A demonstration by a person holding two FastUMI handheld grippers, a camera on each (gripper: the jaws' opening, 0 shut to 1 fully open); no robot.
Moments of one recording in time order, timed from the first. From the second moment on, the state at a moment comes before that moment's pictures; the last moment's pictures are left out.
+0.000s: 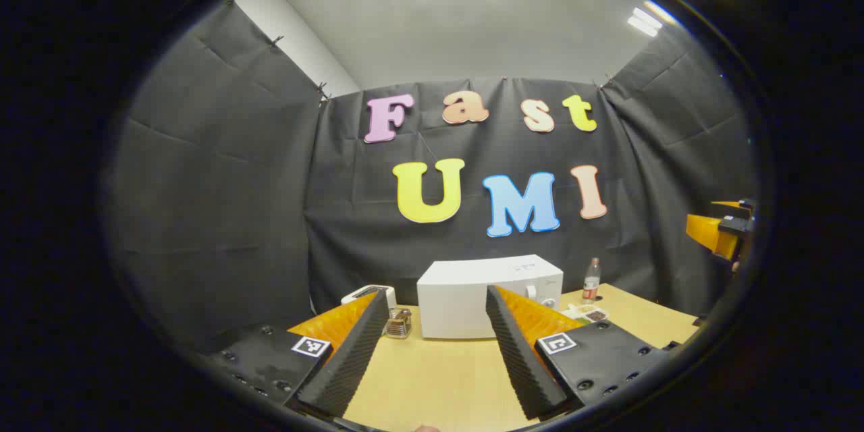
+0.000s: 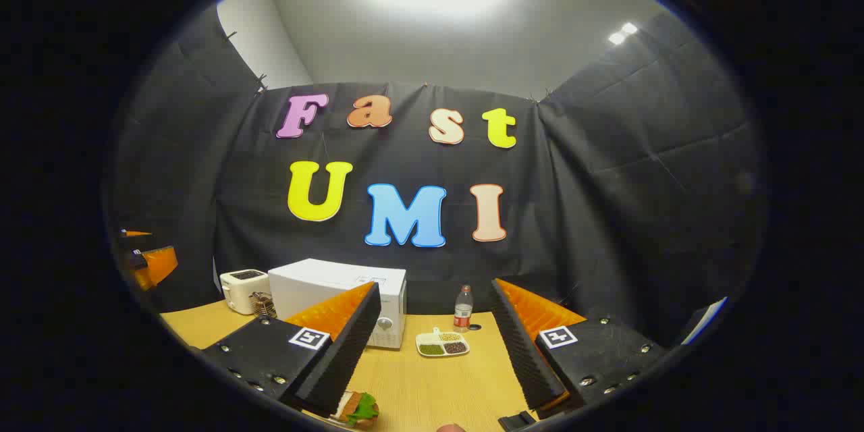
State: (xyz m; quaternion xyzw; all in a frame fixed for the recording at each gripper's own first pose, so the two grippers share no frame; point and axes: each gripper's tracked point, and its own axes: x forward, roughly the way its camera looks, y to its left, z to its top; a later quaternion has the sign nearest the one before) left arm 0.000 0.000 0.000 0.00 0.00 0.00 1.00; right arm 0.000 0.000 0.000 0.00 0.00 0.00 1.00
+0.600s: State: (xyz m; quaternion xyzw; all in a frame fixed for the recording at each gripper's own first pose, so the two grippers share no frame) left arm -0.018 -0.031 0.015 0.01 -0.01 0.01 1.00; right arm -0.005 -0.019 0.000 0.00 -0.01 0.03 1.00
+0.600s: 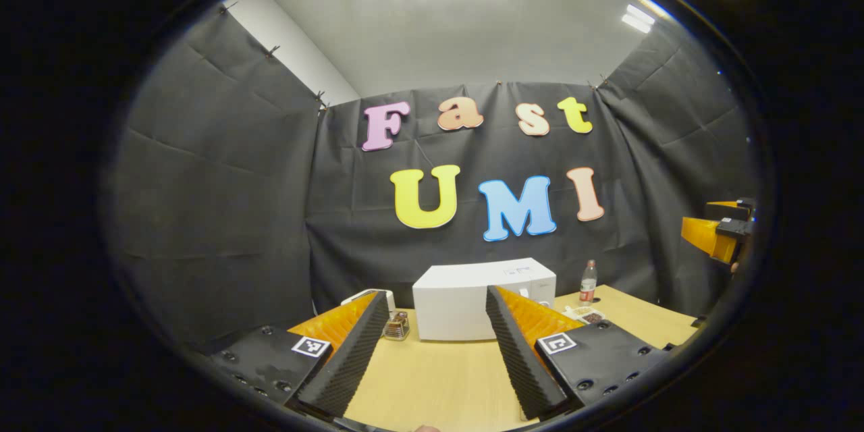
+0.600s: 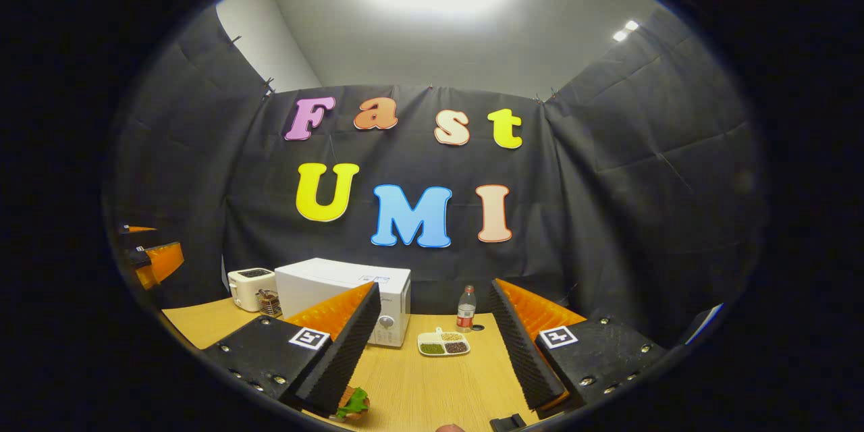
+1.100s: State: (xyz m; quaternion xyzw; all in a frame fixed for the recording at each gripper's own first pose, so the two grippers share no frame) left arm 0.028 -0.063 0.025 0.01 -0.03 0.00 1.00; right arm 0.004 -0.034 -0.009 0.01 0.00 0.03 1.00
